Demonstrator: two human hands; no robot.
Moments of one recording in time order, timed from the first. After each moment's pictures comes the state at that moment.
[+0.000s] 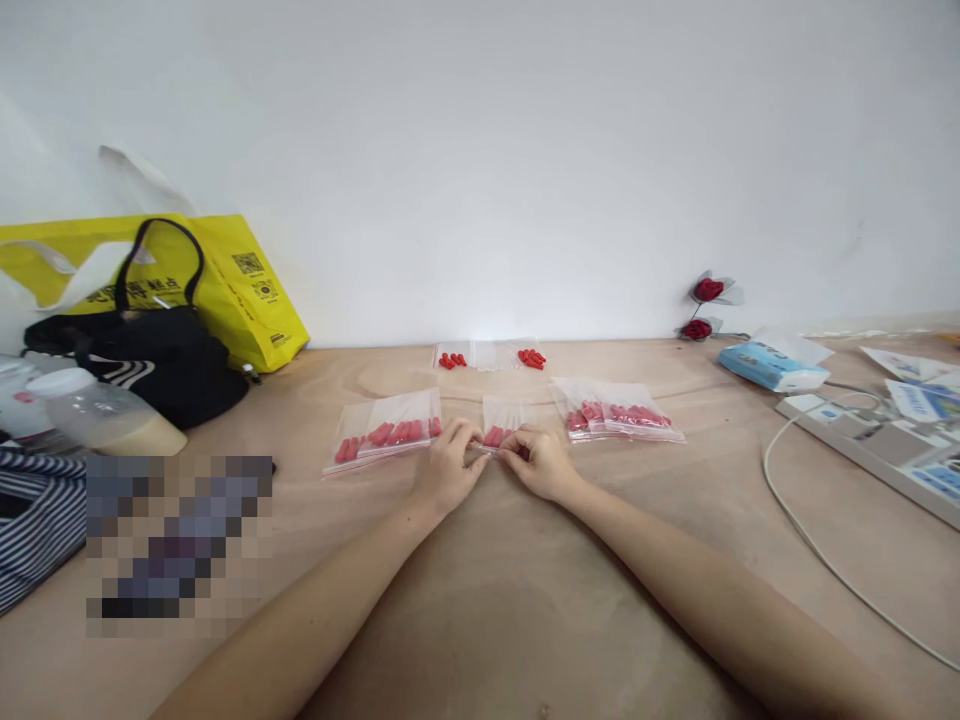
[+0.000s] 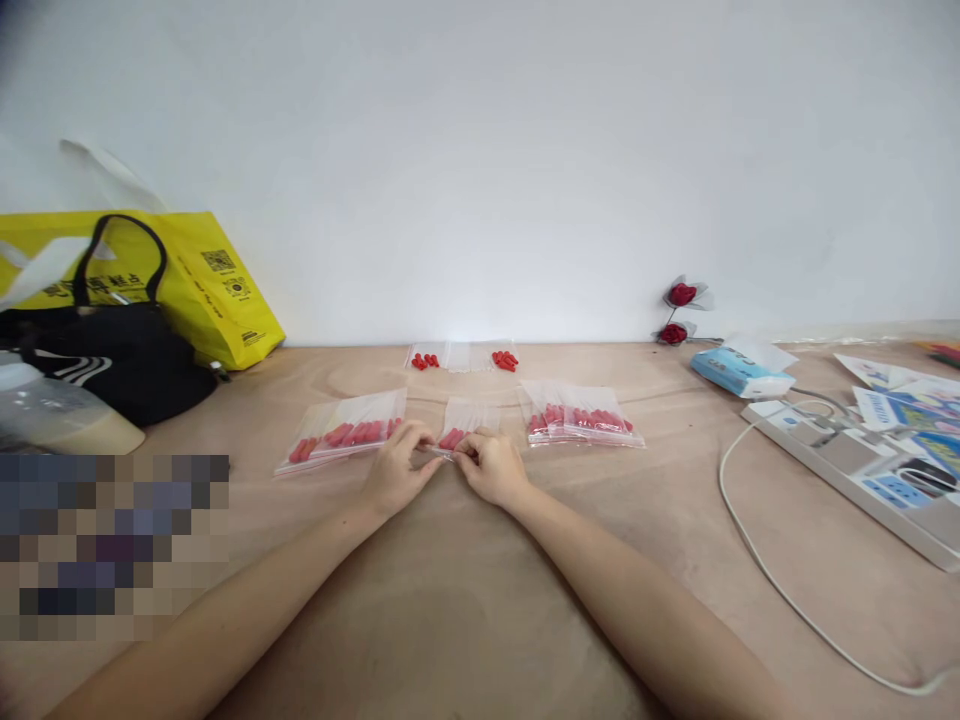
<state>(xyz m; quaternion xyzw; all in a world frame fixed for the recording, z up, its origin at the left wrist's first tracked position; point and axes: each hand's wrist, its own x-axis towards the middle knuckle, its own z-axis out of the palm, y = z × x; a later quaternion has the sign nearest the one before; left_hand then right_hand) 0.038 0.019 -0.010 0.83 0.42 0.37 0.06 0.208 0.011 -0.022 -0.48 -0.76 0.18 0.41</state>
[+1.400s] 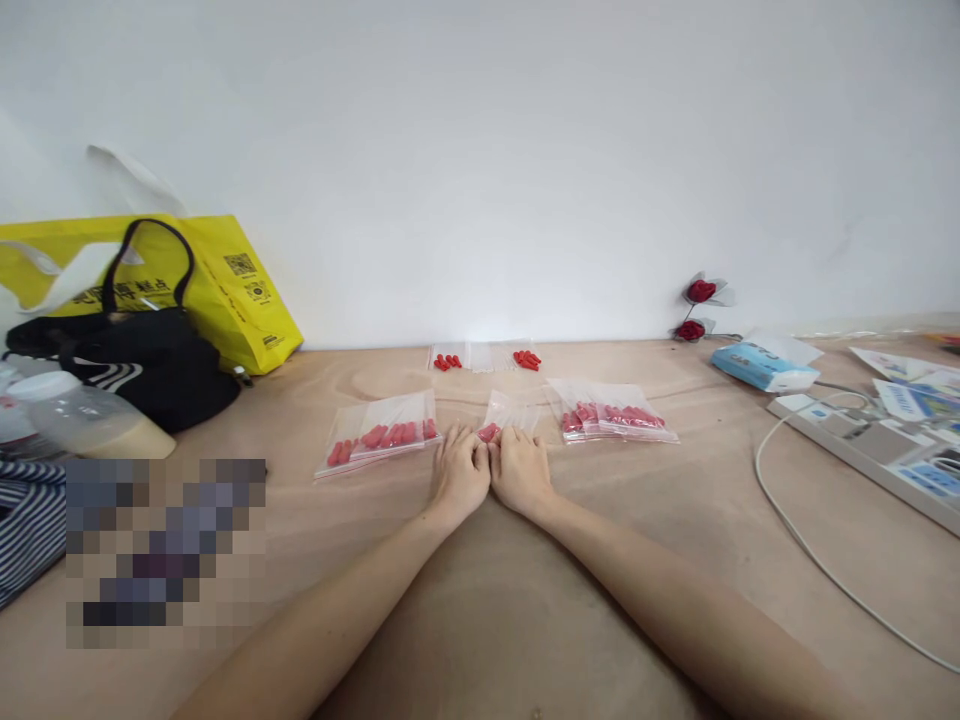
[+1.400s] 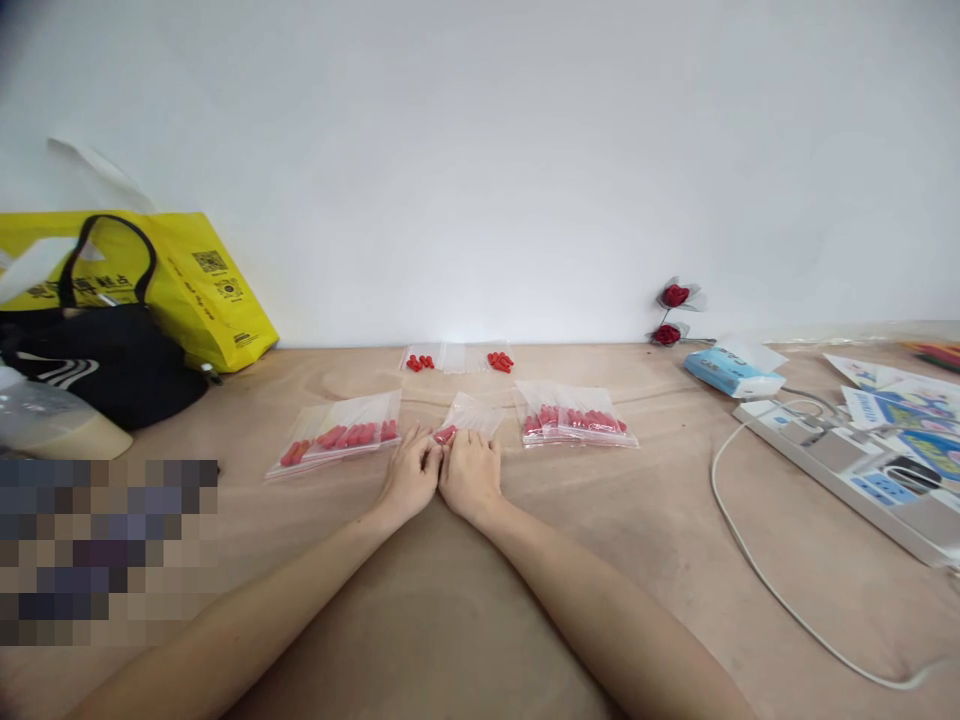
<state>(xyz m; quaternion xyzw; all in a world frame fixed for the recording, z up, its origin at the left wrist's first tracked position) 0.066 0.018 -0.025 0.75 0.54 0.36 0.12 0.174 0.005 -0.021 -0.65 -0.71 0.02 0.27</state>
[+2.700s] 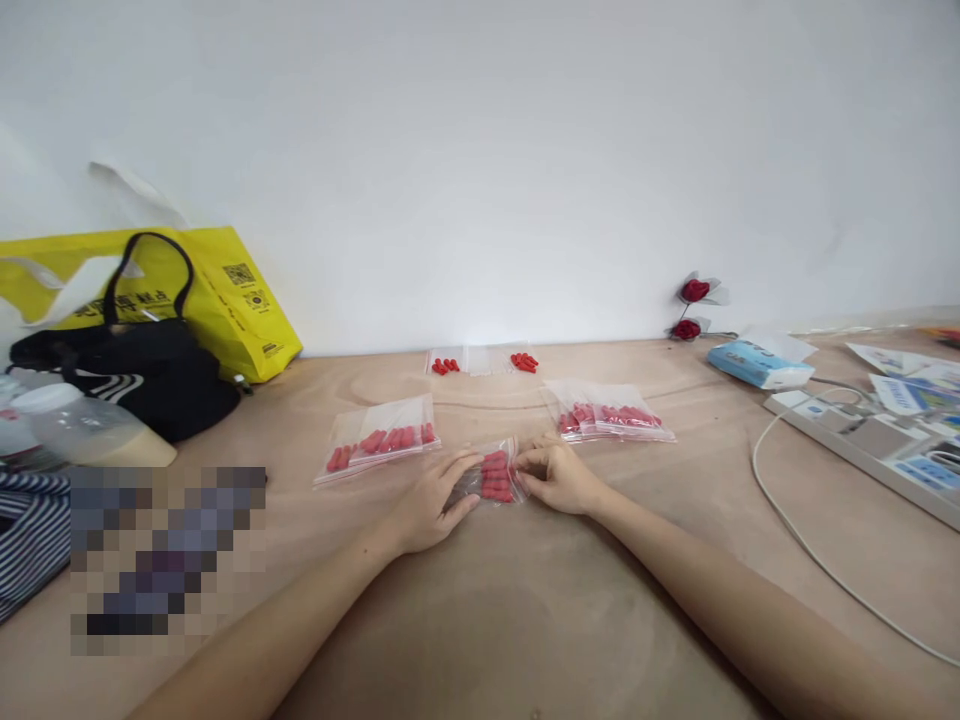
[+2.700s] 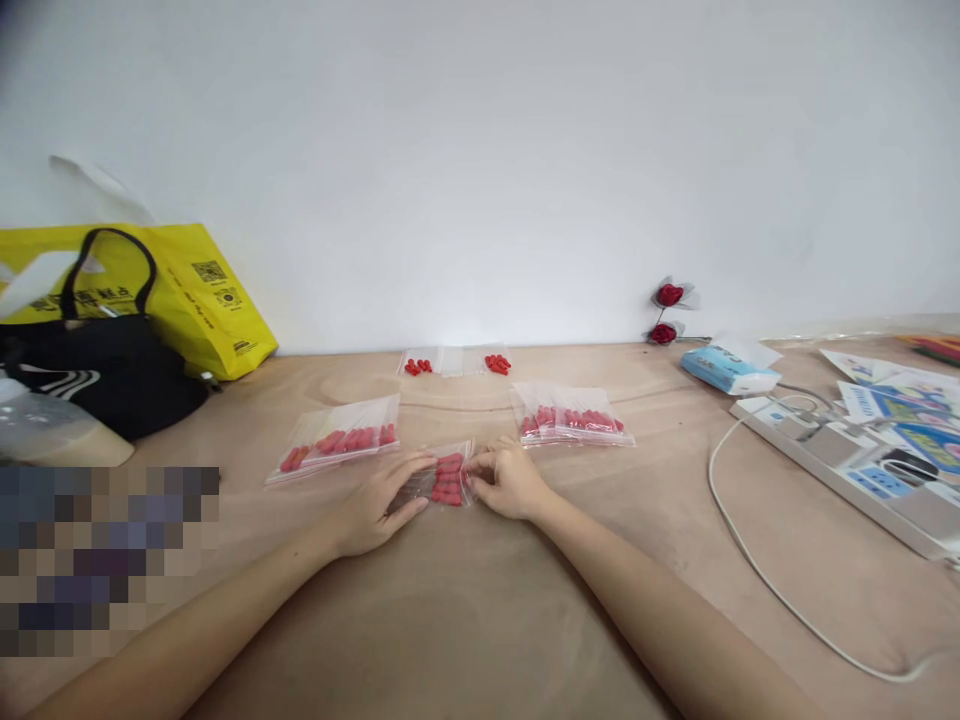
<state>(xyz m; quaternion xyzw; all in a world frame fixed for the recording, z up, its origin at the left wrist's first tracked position) 0.014 -0.004 0.006 0.90 0.34 0.22 0.15 0.240 -0.007 -0.012 -0.44 -0.83 0.15 0.31</state>
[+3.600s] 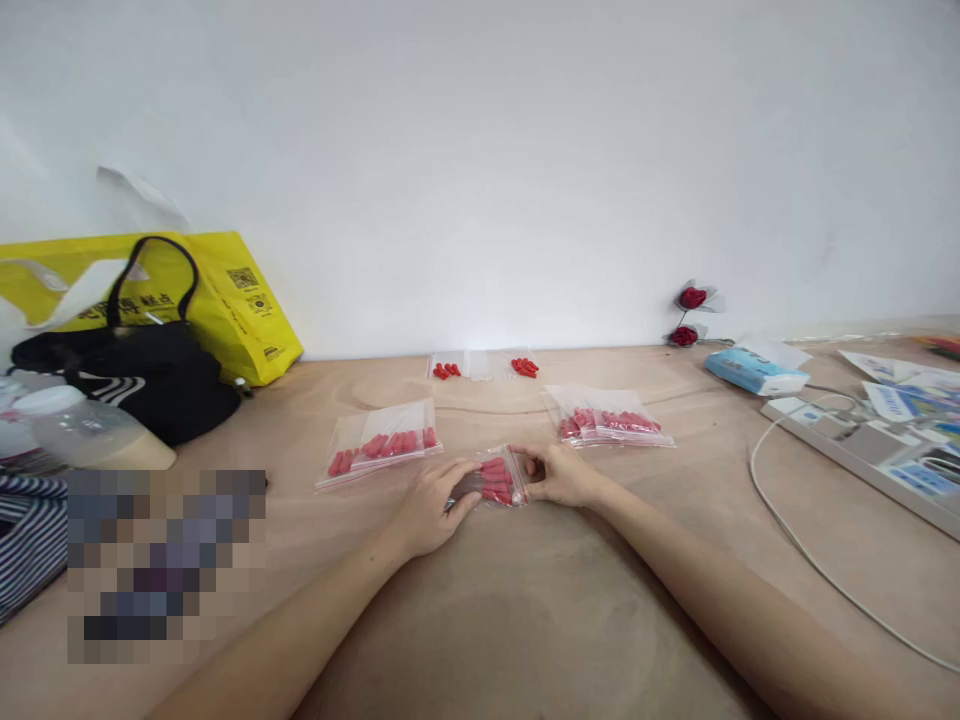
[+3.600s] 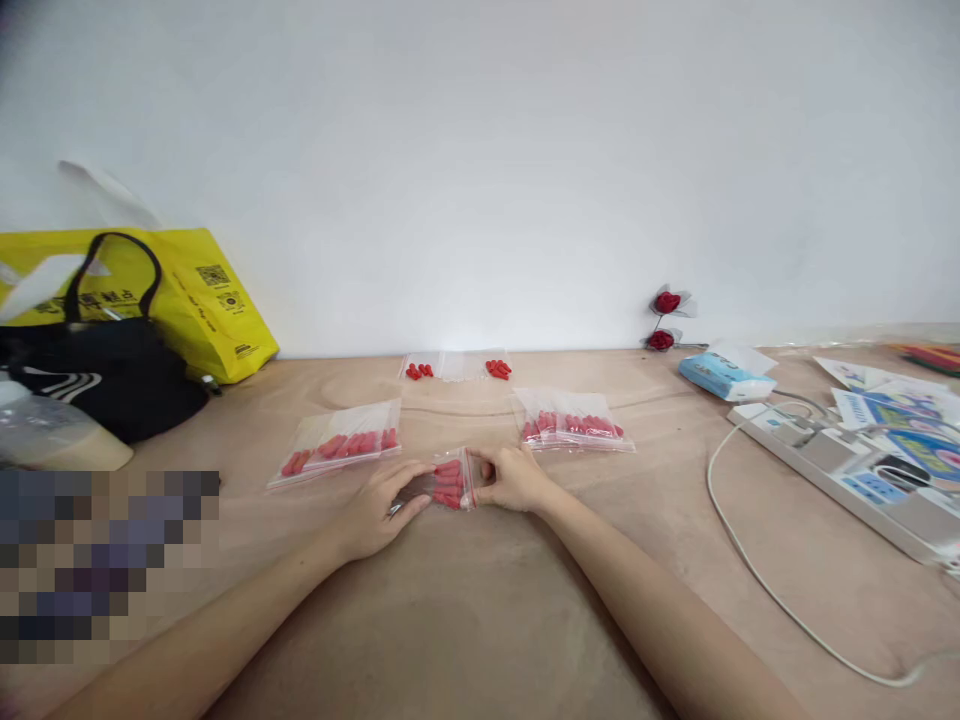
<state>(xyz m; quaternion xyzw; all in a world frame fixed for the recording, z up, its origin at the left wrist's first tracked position) 0.015 -0.003 0.000 0.88 0.38 0.23 0.14 0.245 0.005 -0.010 -0.48 -0.80 0.25 0.26</state>
